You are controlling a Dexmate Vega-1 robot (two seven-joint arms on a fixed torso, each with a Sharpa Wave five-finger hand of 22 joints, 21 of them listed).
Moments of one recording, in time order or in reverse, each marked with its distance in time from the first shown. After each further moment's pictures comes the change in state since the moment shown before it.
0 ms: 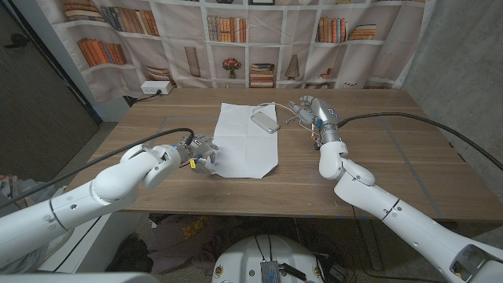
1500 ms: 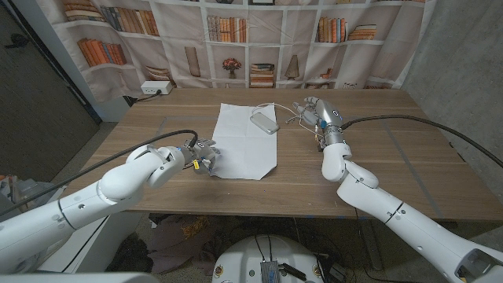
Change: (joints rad) left arm -0.023 -0.038 0.032 0.020 0.007 -0.011 -0.035; left_hand 0.063 0.092 0.088 0.052 -0.040 0.299 0.023 0.076 0.012 0.038 -0.016 0.005 -0.002 0.000 0.000 0.000 0.005 -0.005 0.005 0.005 0.000; right arm -0.026 -0.013 0.020 -0.017 0.012 -0.011 -0.017; right_hand -0.004 0.004 -0.006 -0.005 0.000 0.000 0.000 0.000 0.000 0.000 0.000 0.000 0.000 0.000 0.000 0.000 0.000 0.004 -0.004 -0.014 0.000
